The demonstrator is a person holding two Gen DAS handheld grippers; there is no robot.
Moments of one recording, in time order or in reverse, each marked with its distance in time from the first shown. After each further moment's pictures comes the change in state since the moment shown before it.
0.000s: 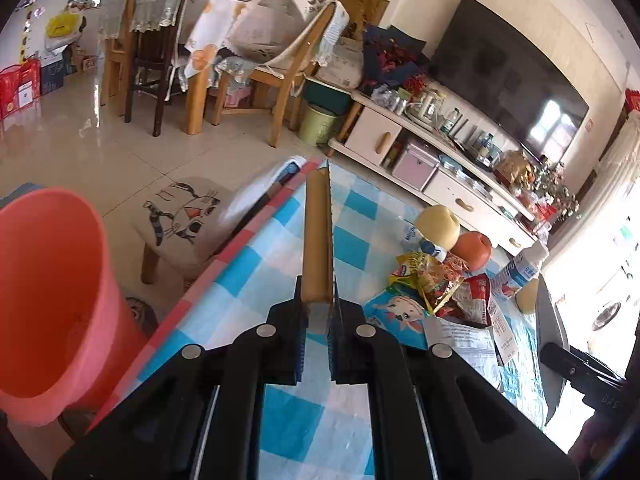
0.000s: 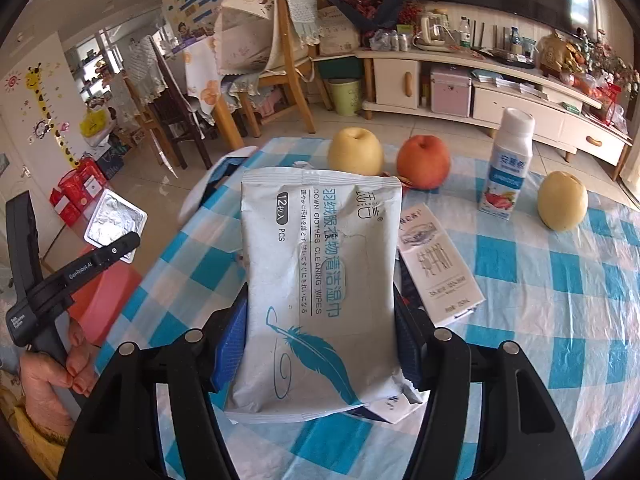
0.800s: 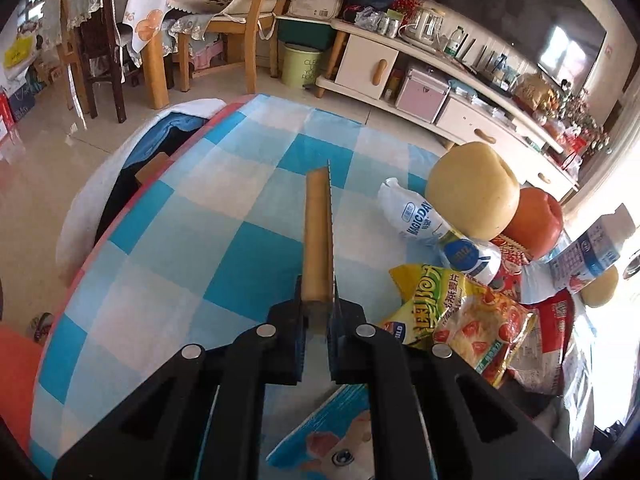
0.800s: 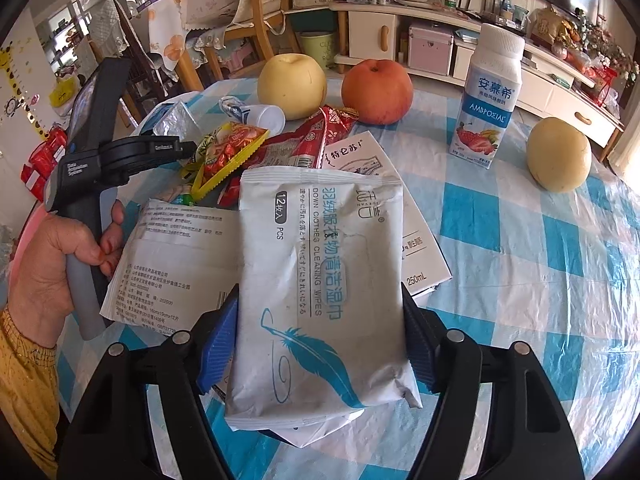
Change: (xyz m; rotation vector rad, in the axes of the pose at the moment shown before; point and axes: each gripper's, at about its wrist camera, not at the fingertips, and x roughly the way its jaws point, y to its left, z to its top) left arm 0.189 -0.090 0.017 0.150 0.221 0.051; right arm 0.064 -0.076 -0.023 0.006 0.178 -0.133
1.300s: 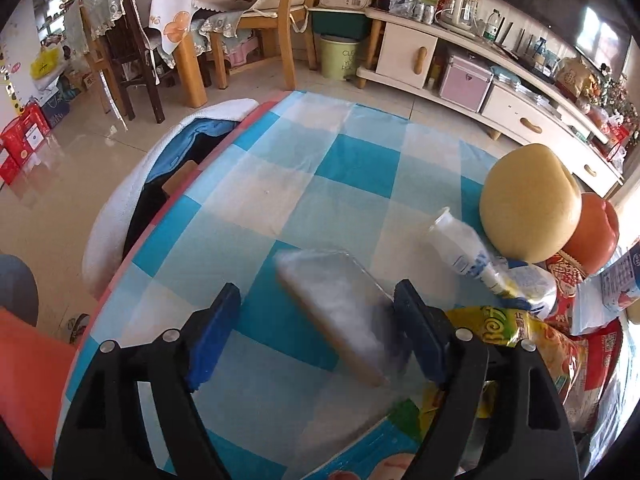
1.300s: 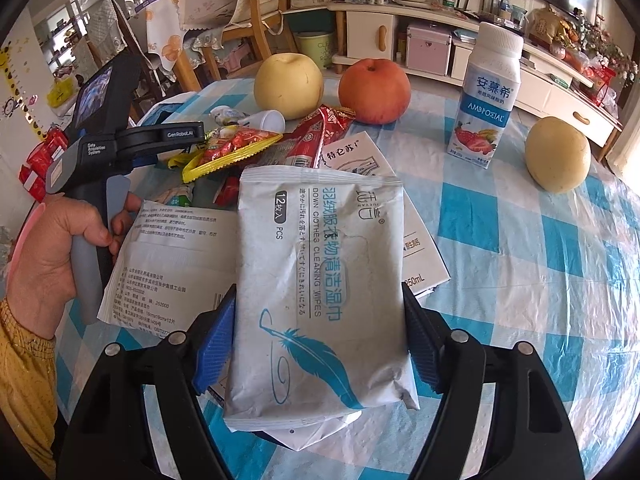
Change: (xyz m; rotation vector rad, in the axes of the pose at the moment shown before) left arm 0.028 -0.009 0.020 0.025 0.044 0.216; right arm 0.005 -0.003 0.000 0.010 0.006 0.004
